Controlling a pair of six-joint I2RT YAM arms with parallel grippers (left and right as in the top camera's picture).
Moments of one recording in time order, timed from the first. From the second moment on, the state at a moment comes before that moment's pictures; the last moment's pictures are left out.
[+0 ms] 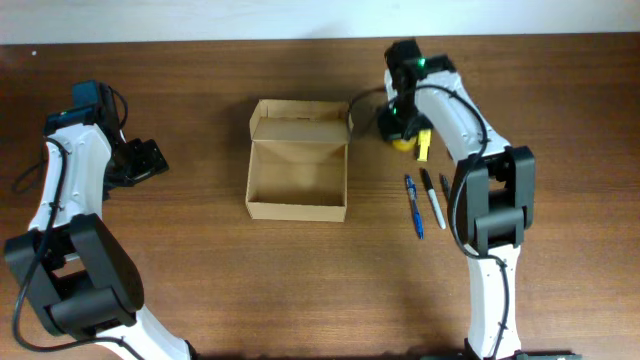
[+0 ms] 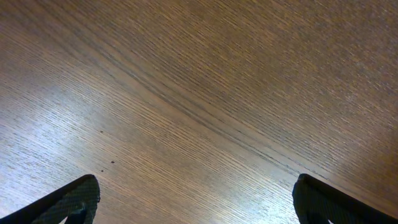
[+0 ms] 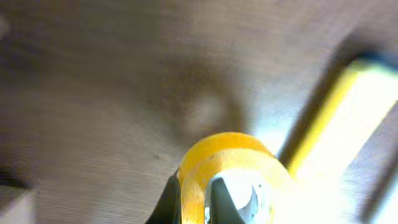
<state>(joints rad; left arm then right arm) 0.28 1.90 1.52 -1.06 -0.13 -0.24 0.21 2.38 2.10 -1.17 -0.01 0.07</state>
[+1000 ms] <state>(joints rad) 0.28 1.90 1.52 -1.06 -0.13 -0.24 0.68 2.38 2.58 -1.61 -0.08 -0.32</state>
